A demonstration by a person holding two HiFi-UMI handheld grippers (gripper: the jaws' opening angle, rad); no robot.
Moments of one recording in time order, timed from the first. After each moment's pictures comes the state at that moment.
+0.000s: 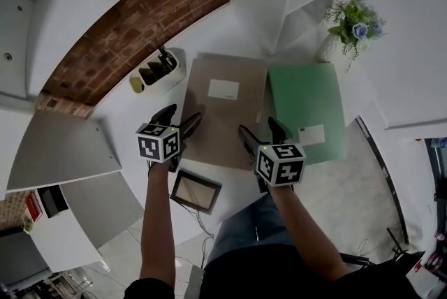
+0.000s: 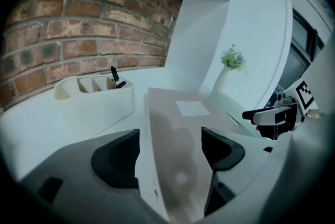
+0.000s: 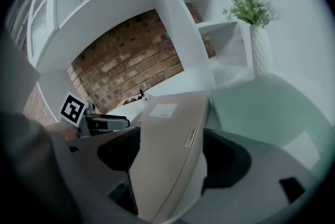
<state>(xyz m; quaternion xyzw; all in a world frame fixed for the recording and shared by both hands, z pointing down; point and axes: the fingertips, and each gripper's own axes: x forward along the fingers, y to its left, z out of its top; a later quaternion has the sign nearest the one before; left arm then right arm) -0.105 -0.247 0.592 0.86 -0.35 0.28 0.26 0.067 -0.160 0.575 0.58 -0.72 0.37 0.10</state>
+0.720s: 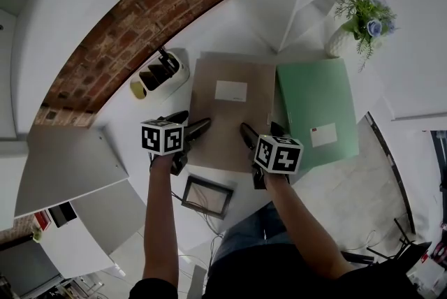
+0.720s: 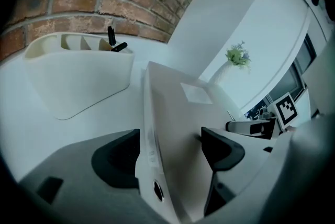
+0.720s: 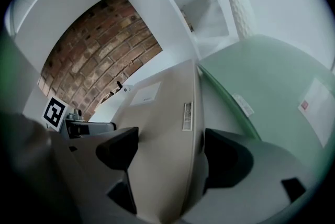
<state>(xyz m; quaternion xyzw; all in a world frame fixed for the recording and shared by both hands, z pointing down) -0.103 -0.245 0.633 0.83 -0.26 0.32 0.38 0.052 -0.171 0.641 0.60 -0.62 0.49 0.10</state>
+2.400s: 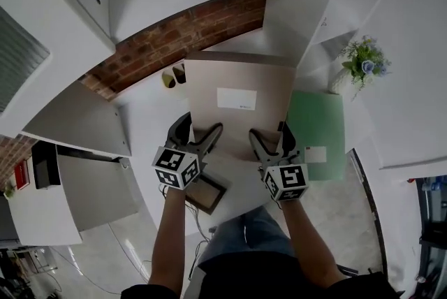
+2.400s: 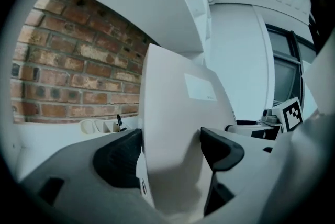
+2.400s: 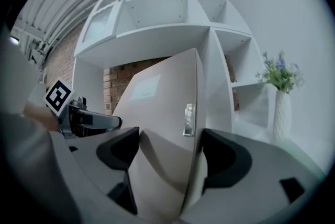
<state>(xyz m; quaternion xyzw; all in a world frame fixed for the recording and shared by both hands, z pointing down) -0.109 -0.195 0.483 0.89 -0.42 0.09 0.14 0.044 -0.164 0.487 0.57 -0.82 0.10 0.03</state>
